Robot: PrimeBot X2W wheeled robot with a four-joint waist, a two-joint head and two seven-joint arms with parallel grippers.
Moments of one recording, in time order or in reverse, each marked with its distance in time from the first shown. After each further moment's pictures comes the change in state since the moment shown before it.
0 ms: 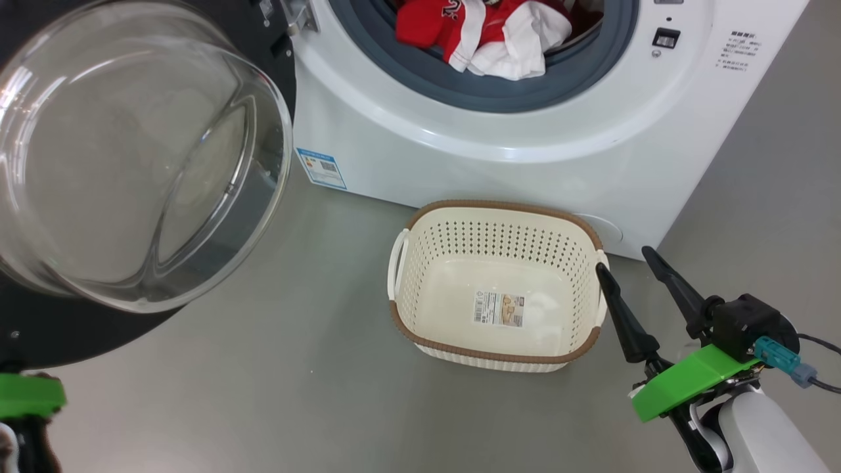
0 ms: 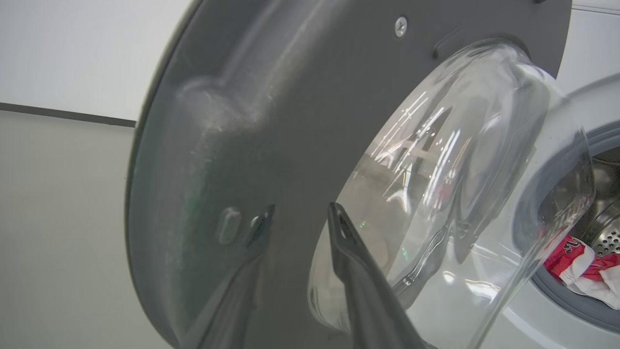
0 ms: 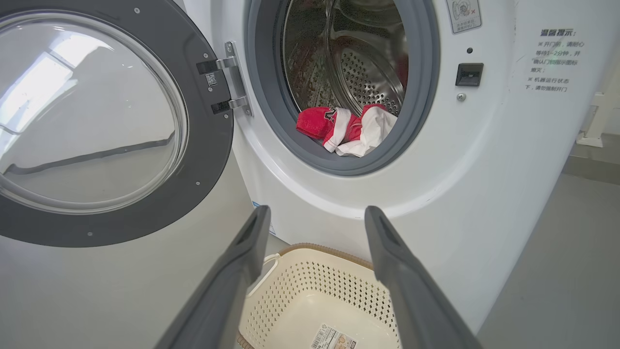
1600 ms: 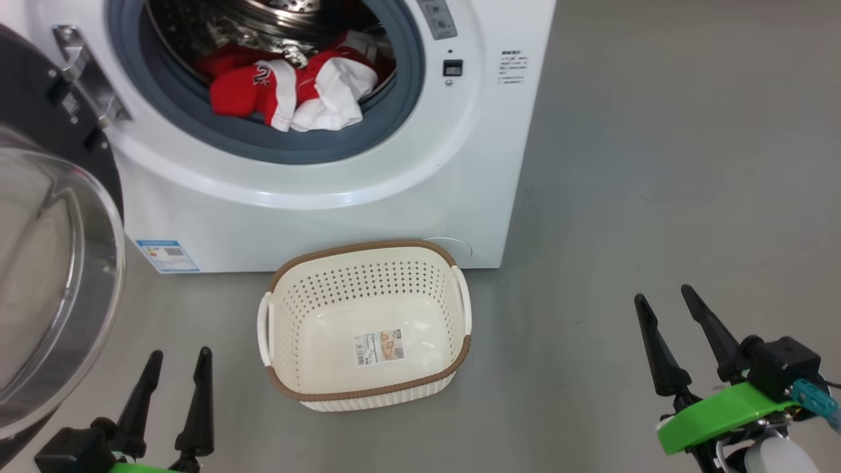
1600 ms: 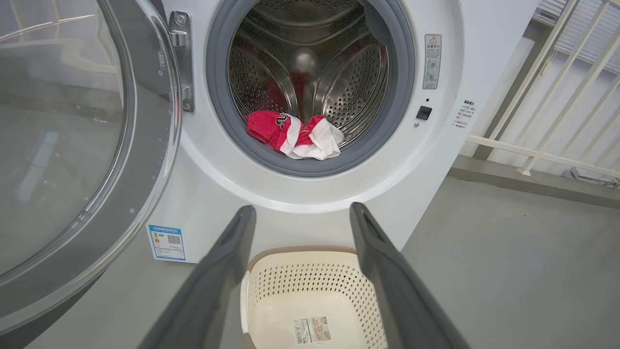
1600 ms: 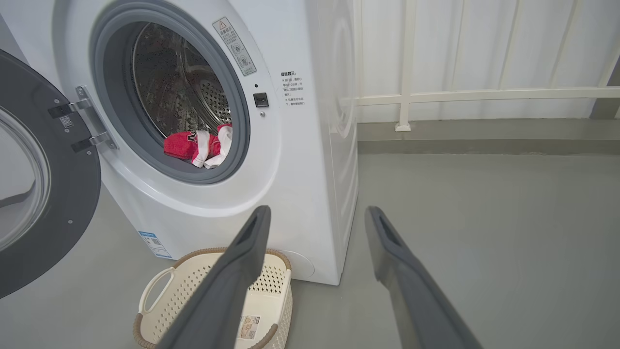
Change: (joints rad) left arm 0.352 0.003 -0.458 -0.362 -0.047 0.000 0.000; right arm 0.125 0.048 -0.131 -0.040 0.009 0.000 0.000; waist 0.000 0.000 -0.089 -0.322
